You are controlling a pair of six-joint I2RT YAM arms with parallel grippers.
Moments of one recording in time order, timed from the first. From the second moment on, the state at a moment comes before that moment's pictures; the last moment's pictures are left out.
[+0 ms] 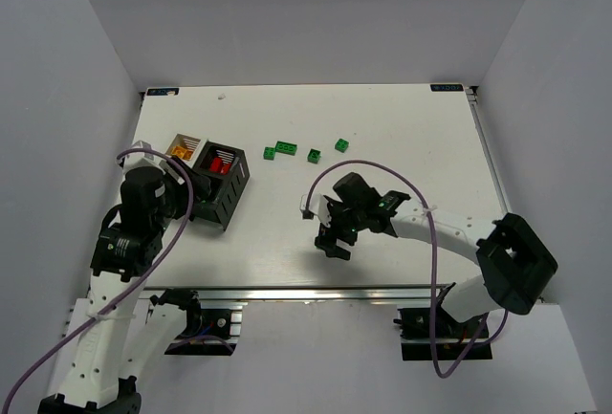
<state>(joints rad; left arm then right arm) -0.19 0.71 1.00 -0.81 -0.18 -0.68 0.85 1.42 0.85 -0.40 -0.40 -0.51</state>
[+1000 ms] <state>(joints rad) -0.19 0.66 1.00 -0.81 -0.17 -0.68 0.92 1.65 0.93 -0.32 -0.21 -0.50</state>
